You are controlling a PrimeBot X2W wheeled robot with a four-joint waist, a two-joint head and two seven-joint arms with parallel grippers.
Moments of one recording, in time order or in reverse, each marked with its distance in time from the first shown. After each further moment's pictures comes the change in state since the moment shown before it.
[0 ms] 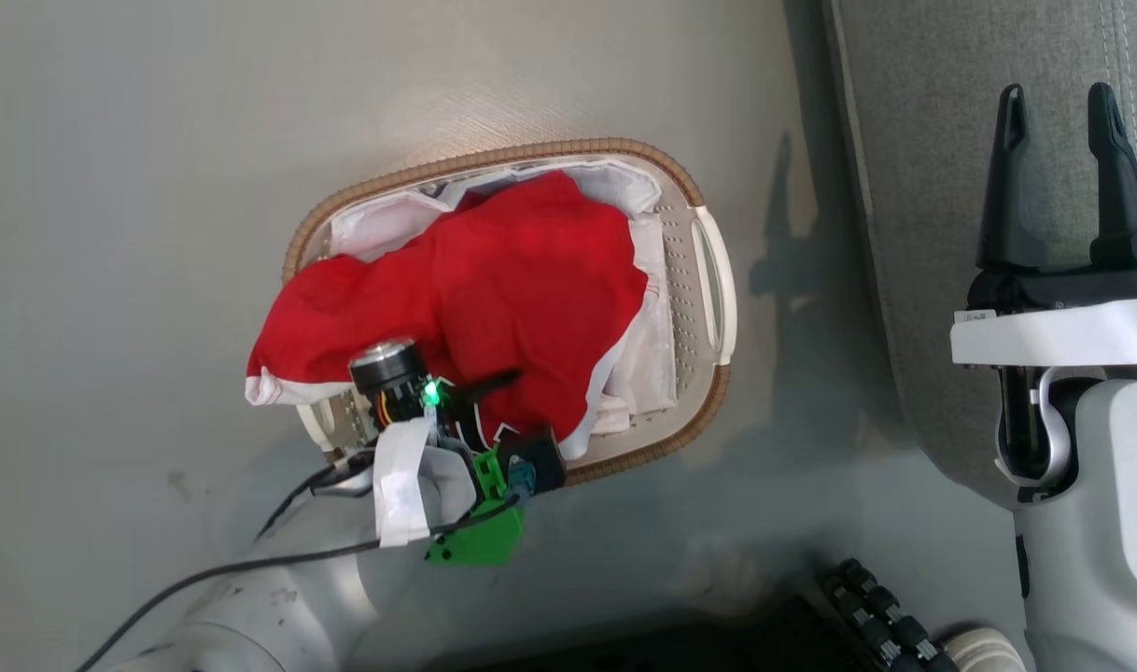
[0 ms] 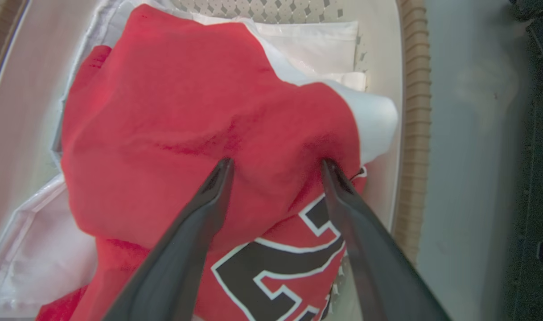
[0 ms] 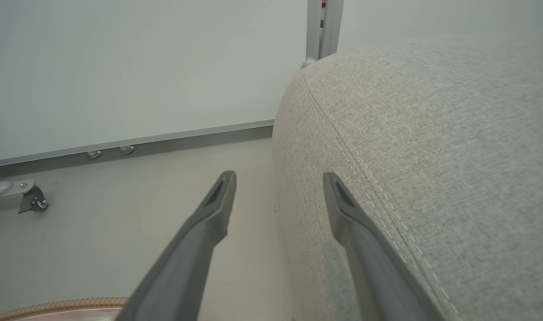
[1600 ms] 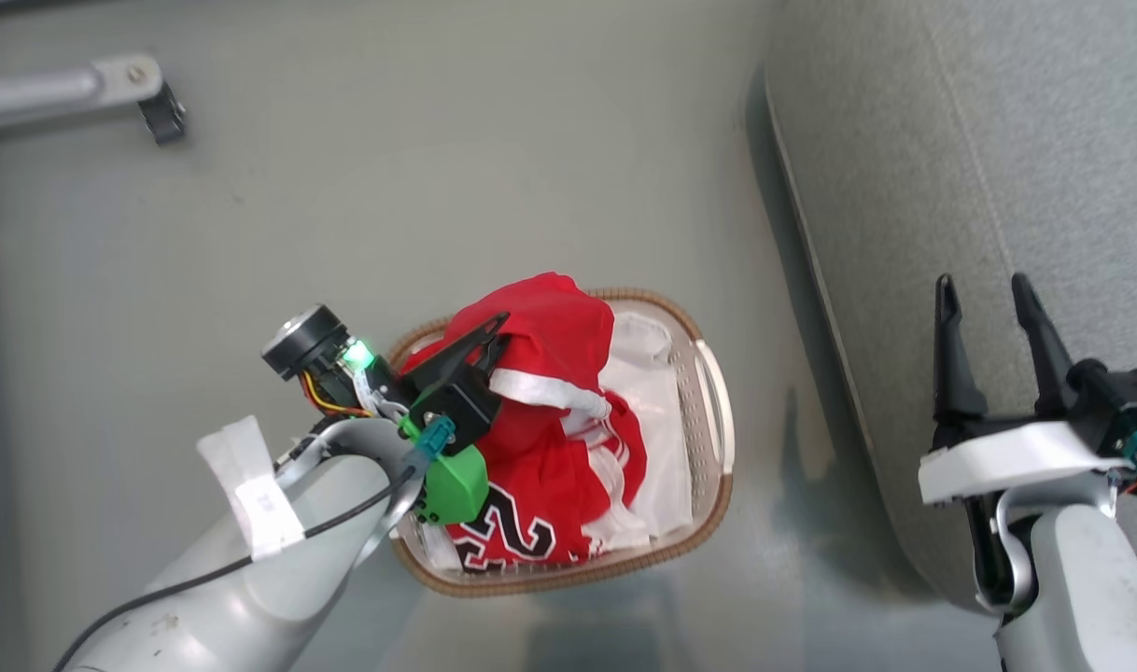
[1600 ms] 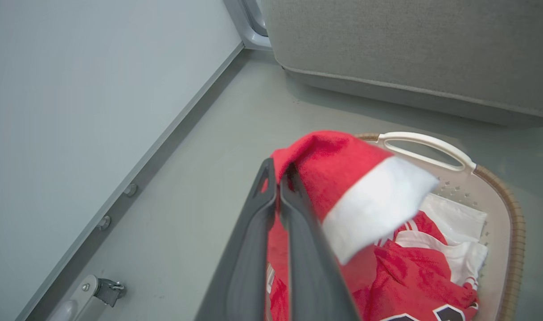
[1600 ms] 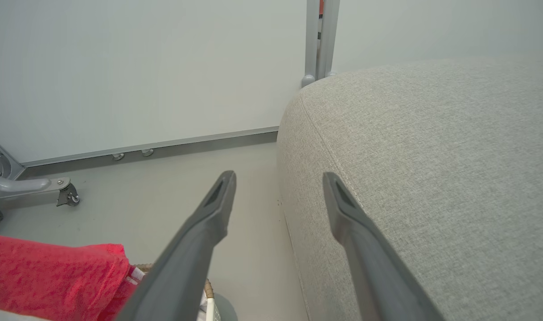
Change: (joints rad) left arm 0.107 0.214 0.206 -0.475 -0.178 0.090 0.002; right arm 0.178 0.000 0.005 0.157 -0.045 0.000 0.000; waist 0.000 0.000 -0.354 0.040
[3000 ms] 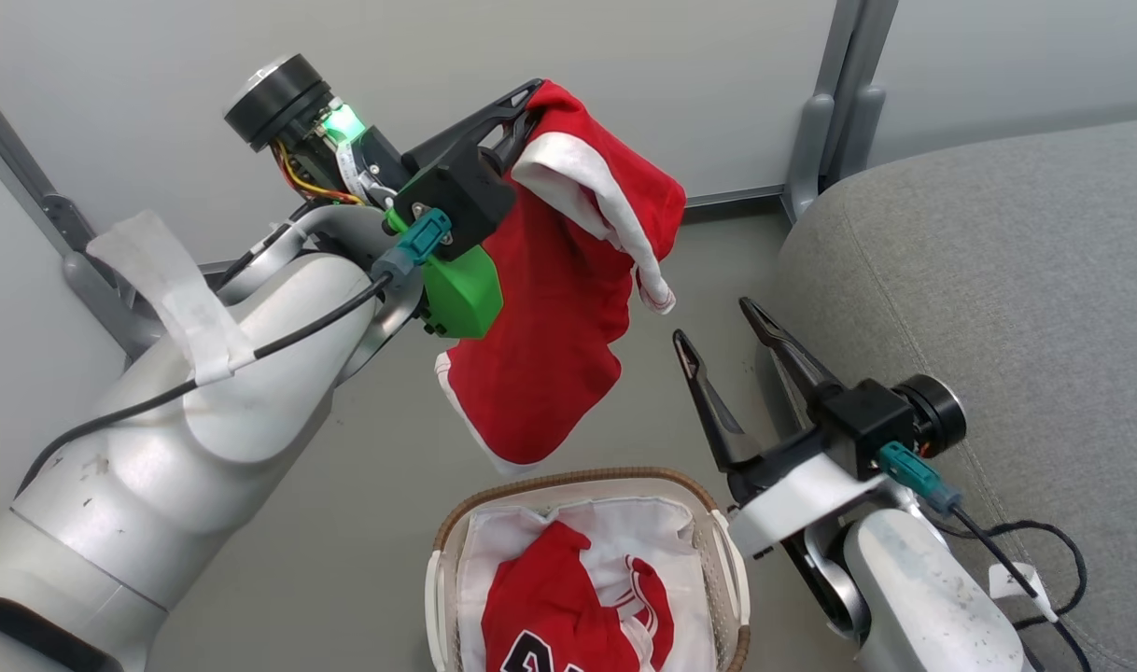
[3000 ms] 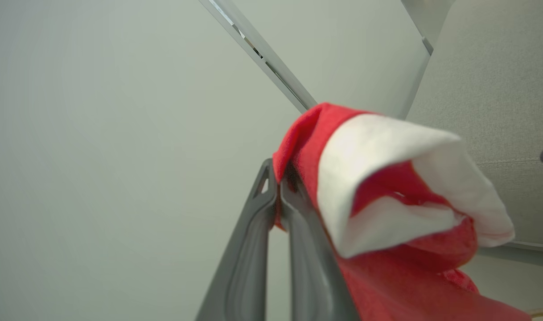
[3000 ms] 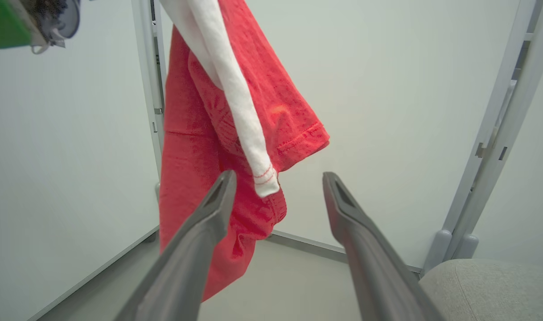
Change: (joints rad) left arm -0.307 0.041 0.017 -0.169 -0.089 -0.081 0.101; right arm -0.062 0.000 0.431 0.031 -0.034 0.000 0.000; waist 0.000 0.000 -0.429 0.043
